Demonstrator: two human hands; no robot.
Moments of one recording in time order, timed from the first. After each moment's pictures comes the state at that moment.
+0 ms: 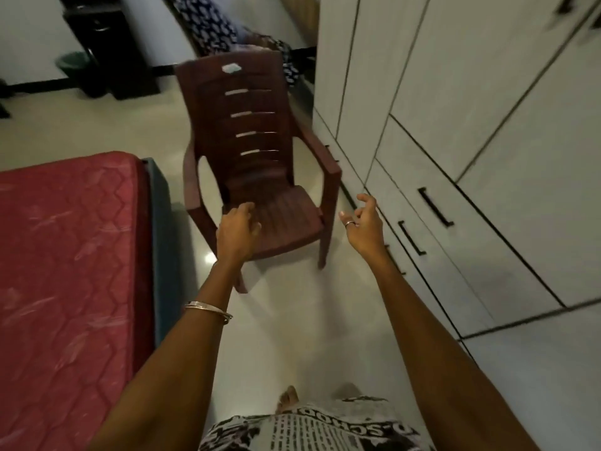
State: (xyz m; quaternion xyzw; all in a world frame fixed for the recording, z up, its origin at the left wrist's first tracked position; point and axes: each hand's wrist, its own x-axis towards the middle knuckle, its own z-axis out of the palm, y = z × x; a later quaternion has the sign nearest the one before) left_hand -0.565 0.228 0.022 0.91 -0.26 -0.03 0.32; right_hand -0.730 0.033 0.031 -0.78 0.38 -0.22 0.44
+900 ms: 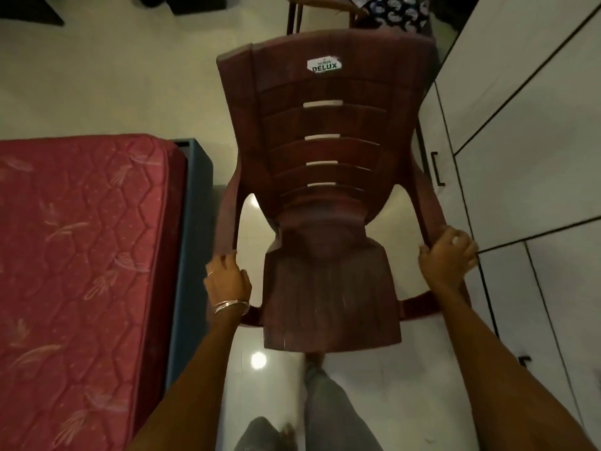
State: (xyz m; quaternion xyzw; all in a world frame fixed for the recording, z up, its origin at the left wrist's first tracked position) left_hand -0.191 0.154 -0.115 0.98 0.02 -0.12 0.13; right_hand -0.298 -0.206 -0.128 -0.87 0.47 -0.02 0.14
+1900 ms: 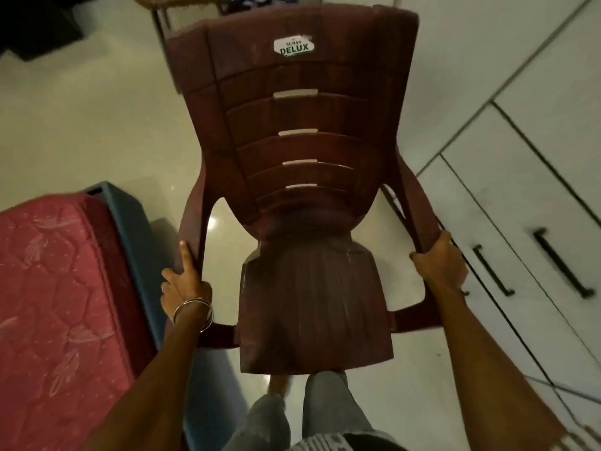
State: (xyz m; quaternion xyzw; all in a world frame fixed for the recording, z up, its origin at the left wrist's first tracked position) left_hand -0.153 0.173 -0.118 0.98 -0.05 -0.18 0.02; right_hand -0.419 -0.156 -0.109 -0.72 0.66 0.04 0.22
